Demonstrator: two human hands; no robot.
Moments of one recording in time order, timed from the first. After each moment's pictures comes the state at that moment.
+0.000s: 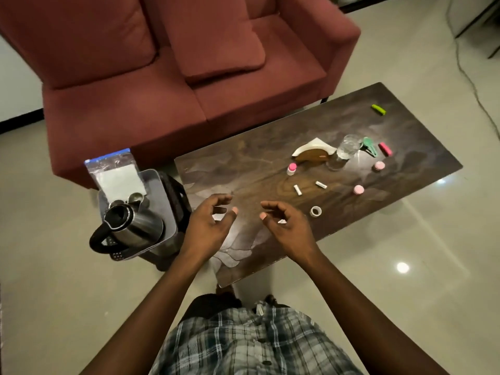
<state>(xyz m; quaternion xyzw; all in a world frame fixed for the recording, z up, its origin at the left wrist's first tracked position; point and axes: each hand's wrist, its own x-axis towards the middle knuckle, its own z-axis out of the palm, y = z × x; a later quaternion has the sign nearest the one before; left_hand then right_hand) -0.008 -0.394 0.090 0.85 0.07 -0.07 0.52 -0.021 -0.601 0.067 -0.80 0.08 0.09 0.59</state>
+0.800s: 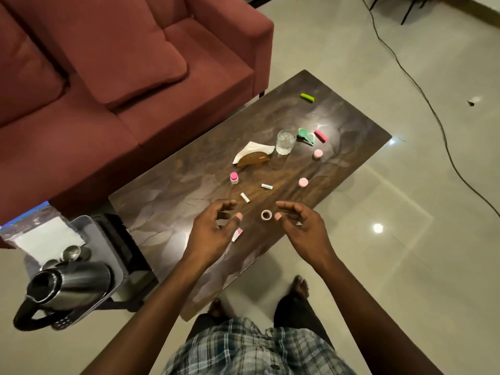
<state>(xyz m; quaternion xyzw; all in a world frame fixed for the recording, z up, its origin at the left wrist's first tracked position) 0.049 -0.560 0.088 0.84 -0.05 -0.15 0.52 -0.023 -0.776 0.070 -0.76 0.22 -0.02 0.61</state>
